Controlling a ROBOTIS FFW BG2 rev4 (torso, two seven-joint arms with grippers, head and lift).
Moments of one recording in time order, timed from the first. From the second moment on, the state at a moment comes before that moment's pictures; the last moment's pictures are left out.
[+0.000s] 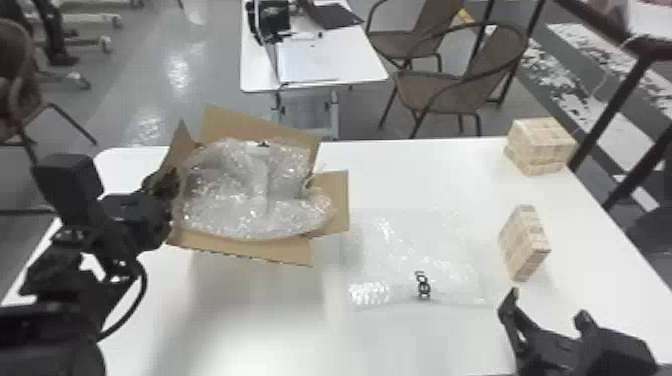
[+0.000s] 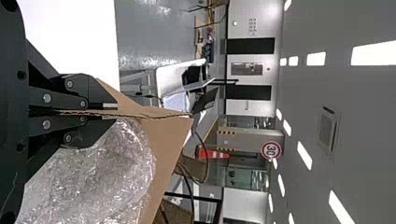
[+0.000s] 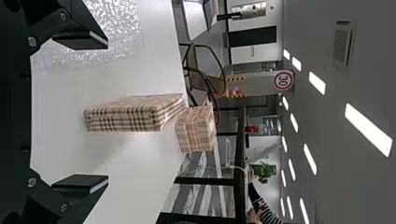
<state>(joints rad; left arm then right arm) 0.17 0.03 0.18 -2.04 0.05 0.41 -0.28 0.53 -0.05 0.00 -1.83 -0.14 -0.17 -0.31</state>
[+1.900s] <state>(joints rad) 0.17 0.02 0.18 -2.04 0.06 0.41 -0.28 0.15 -0.13 -0.17 -1.47 -0.21 -0.07 0.17</state>
